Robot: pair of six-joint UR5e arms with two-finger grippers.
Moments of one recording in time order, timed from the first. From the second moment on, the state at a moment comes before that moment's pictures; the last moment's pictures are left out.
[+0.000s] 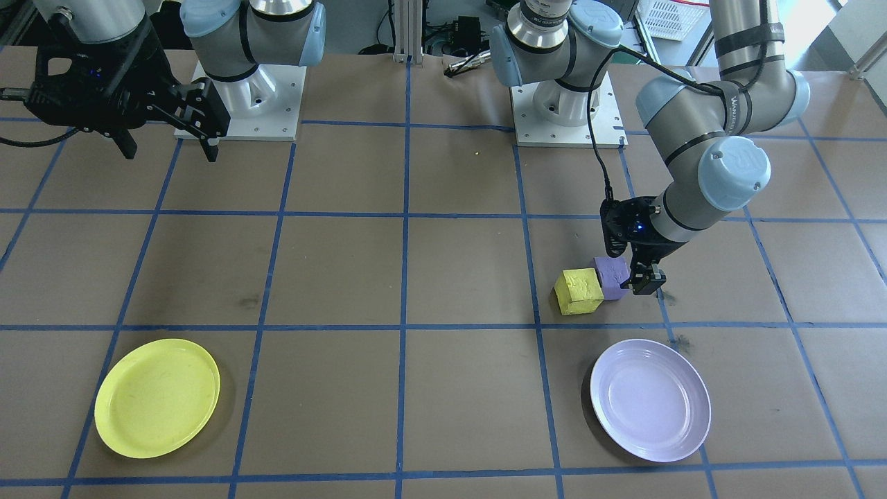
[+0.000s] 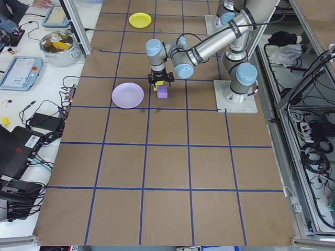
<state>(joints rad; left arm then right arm) -1.29 -1.73 -2.02 -1.10 1.59 1.83 1.53 -1.64 1.57 -1.54 -1.61 -0.04</state>
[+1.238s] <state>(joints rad) -1.29 -1.75 -2.08 -0.99 1.59 1.81 1.54 -1.63 1.58 -1.55 -1.61 -0.04</state>
